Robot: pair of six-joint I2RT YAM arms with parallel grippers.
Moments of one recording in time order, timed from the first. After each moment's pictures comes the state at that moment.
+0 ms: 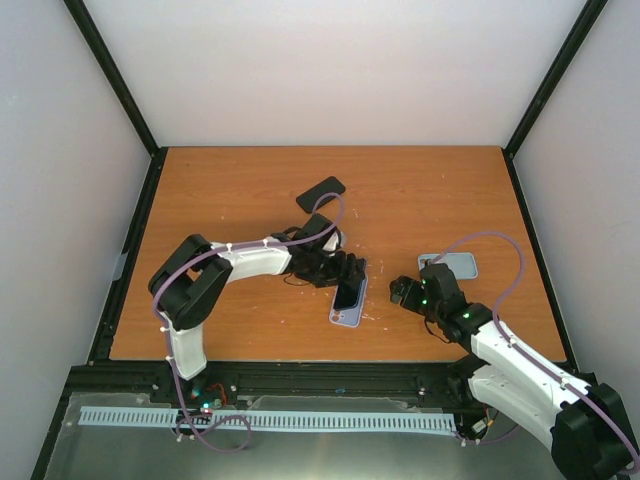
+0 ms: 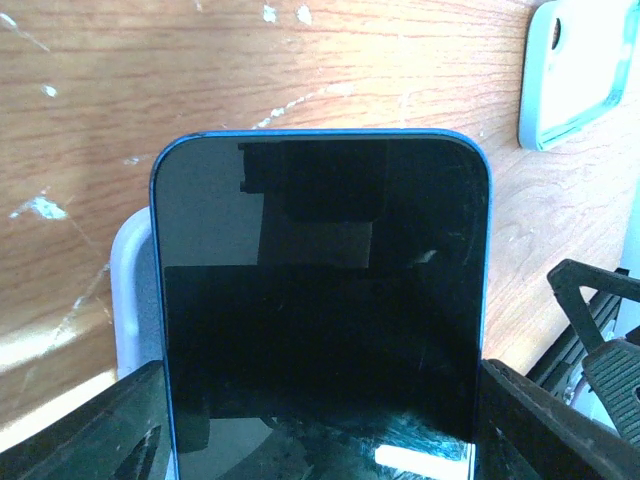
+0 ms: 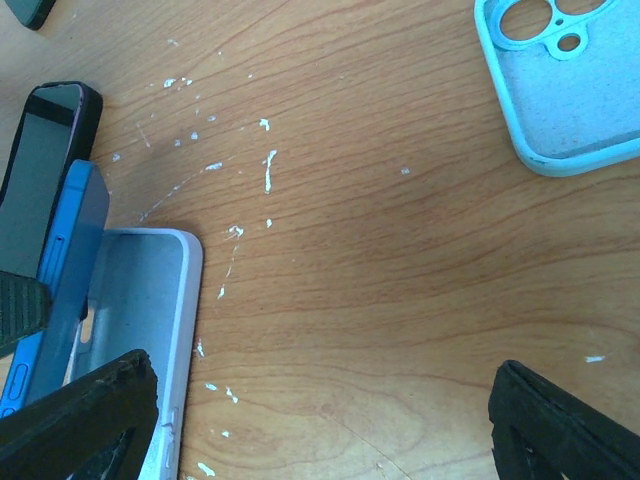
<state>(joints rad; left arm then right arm) -0.77 1.86 1.11 -0.22 0.48 -0.82 0.48 0.83 0.33 -0.32 0.04 0.77</state>
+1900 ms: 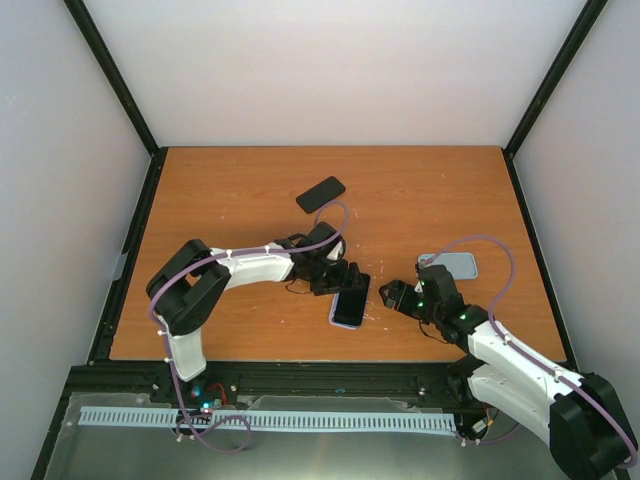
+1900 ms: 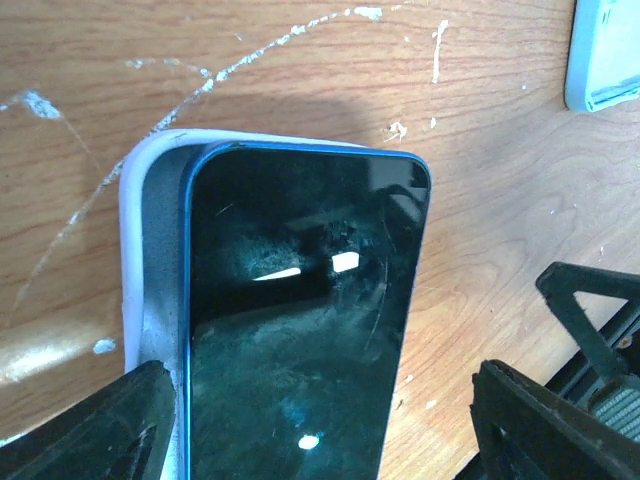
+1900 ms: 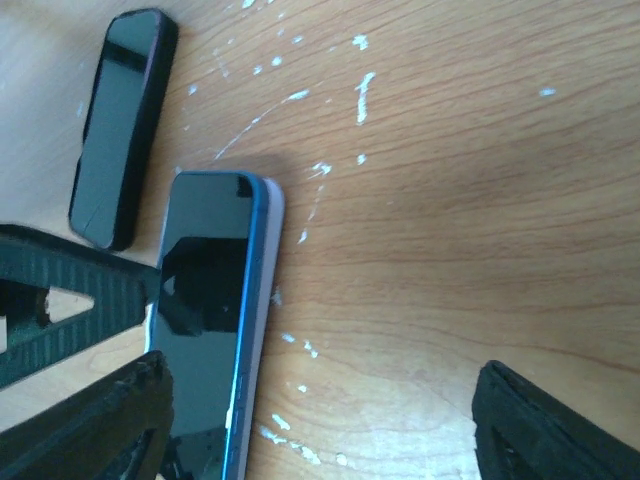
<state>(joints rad) -0.82 1.83 1.08 -0.26 0.41 -0.84 0.48 0.86 0.29 -0.21 -0.15 0.79</state>
